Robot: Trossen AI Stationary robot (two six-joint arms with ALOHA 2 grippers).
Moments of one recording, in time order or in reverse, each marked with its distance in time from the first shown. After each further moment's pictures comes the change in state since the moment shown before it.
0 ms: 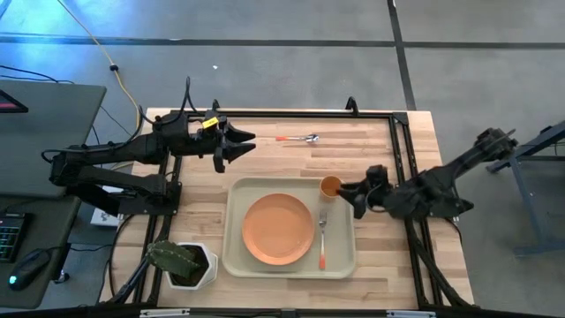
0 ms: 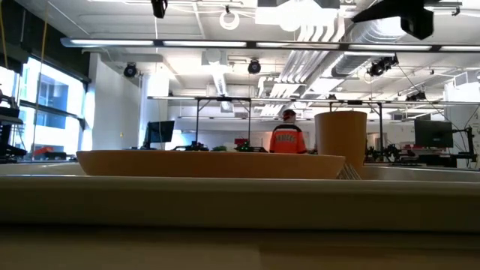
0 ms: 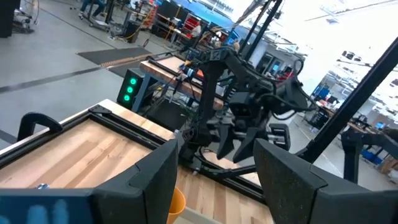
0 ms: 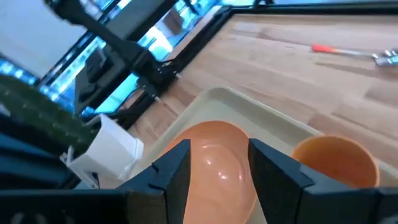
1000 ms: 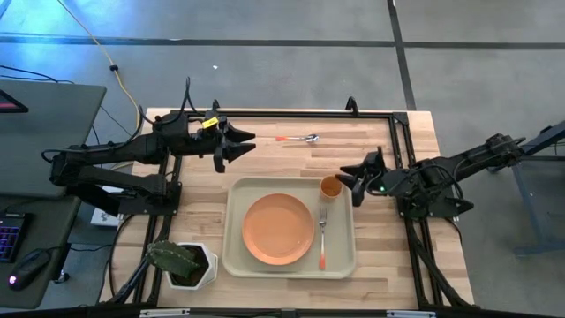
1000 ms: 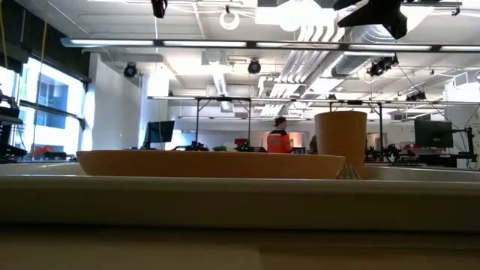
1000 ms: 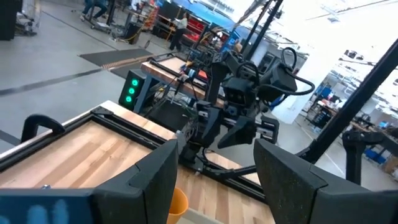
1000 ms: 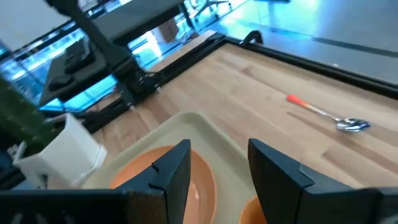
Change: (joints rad) left arm 0.000 0.000 0.000 0.000 -0.006 0.011; right arm -0.179 -0.059 0.000 0.036 -0.091 -0.373
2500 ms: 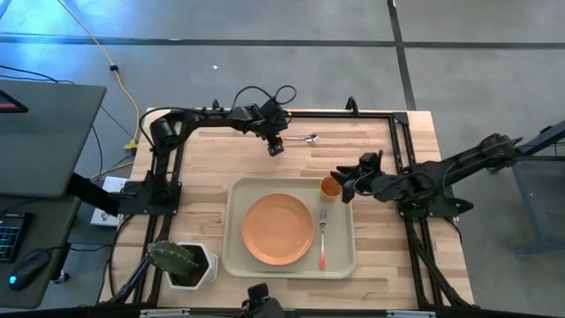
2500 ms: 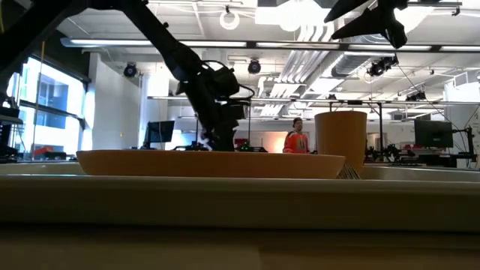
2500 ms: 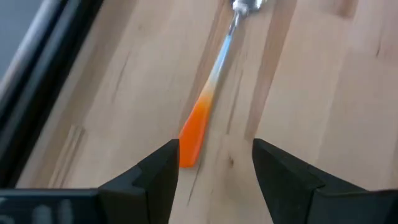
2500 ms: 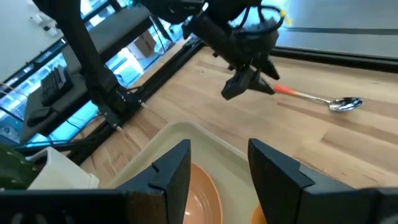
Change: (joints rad) left arm 0.383 1.086 0.470 -0.414 0.018 0.652; right arm 0.000 0.098 0.000 0.032 0.098 0.202
